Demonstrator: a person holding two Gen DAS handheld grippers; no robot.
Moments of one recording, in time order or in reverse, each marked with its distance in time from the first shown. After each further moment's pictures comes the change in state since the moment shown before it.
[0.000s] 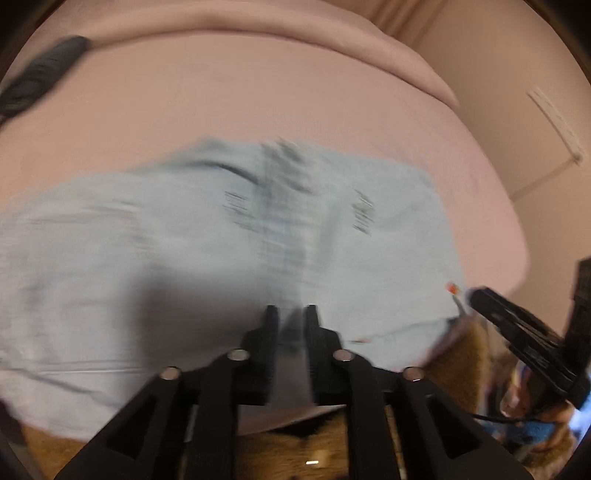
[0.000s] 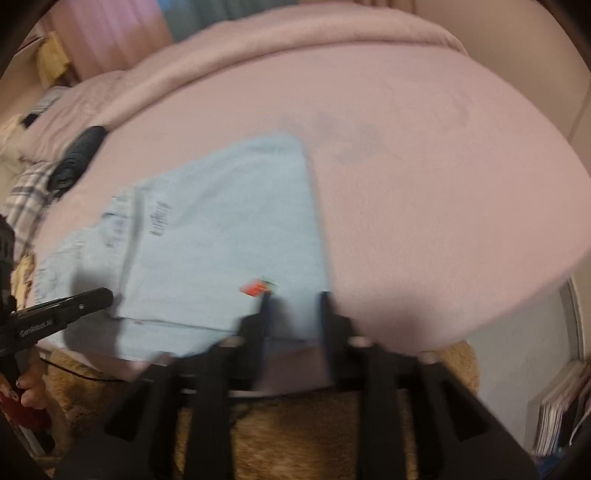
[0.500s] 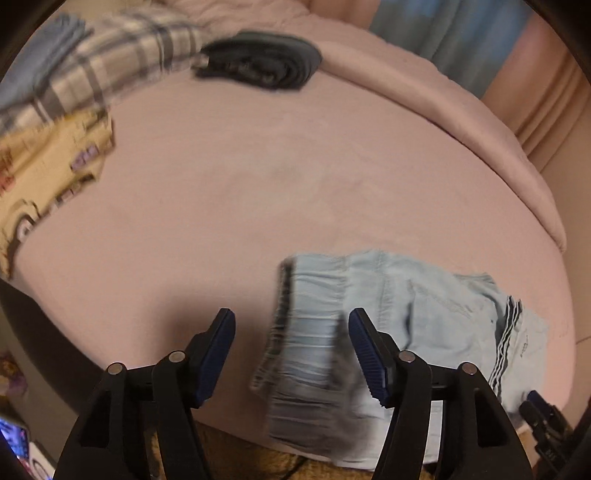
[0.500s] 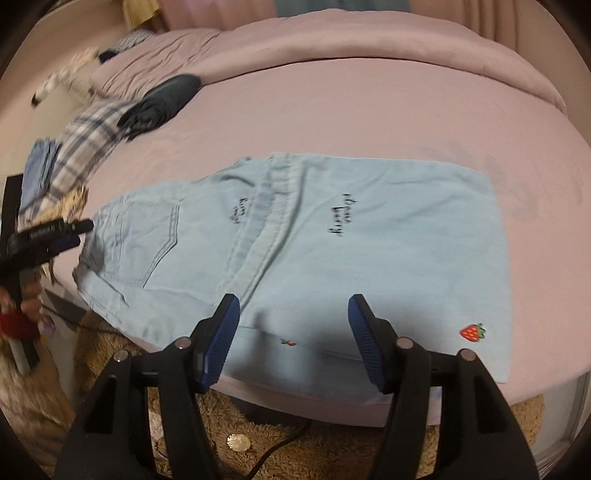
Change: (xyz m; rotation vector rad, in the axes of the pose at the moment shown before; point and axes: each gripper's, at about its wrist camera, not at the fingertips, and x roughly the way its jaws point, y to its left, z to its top) left arm -0.079 0.219 -0.022 -0.434 -0.173 0.226; right arm 0.046 0.122 0.001 -0.250 0.075 0.133
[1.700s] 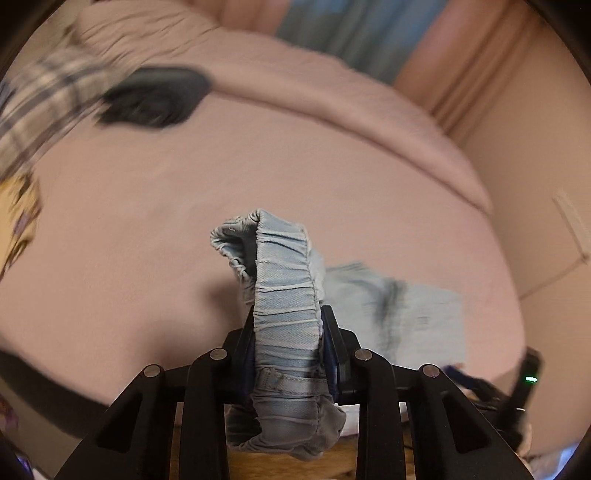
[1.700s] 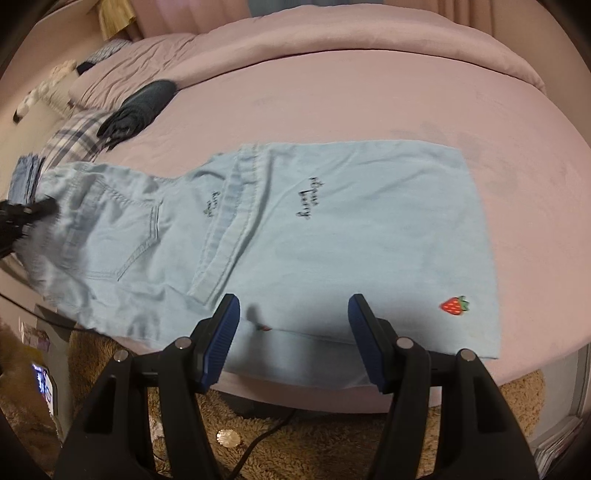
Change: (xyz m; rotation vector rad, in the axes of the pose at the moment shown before) left arm -0.083 -0.104 0.010 0.211 -0.040 -0.265; right arm -0.006 -0.026 -0.005 0.123 -0.019 -0.038
